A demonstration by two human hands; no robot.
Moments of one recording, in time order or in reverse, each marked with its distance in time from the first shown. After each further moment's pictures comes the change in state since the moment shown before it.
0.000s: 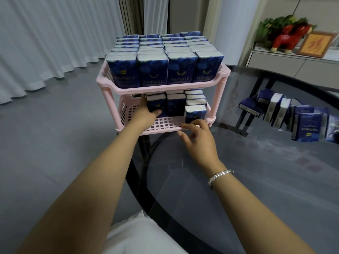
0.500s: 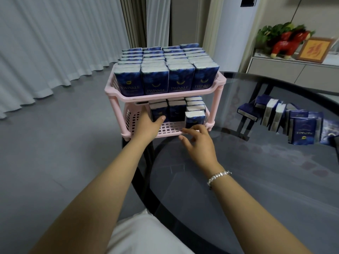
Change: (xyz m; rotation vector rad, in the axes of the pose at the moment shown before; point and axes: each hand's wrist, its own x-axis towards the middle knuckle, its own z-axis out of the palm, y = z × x) left_hand -0.035 0.010 -0.001 -0.132 0.115 0.004; right_hand -0.002 -0.002 -0.002 0.027 -0.004 0.003
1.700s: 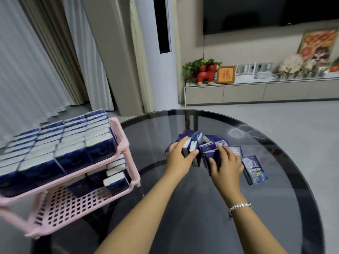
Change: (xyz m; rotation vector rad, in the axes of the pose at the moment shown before) left_hand -0.036 0.165 0.227 -0.087 -0.502 0.253; right_hand 0.004 0.150 -0.194 -0.311 0.510 0.430
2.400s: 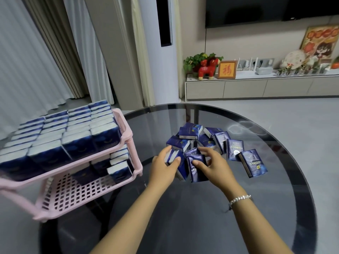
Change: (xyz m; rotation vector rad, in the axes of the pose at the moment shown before) left_hand -0.055 -0.028 -0.037 -0.042 0.106 -0.120; right_hand -0.019 -0.023 -0.019 0.234 -0.417 -0.086
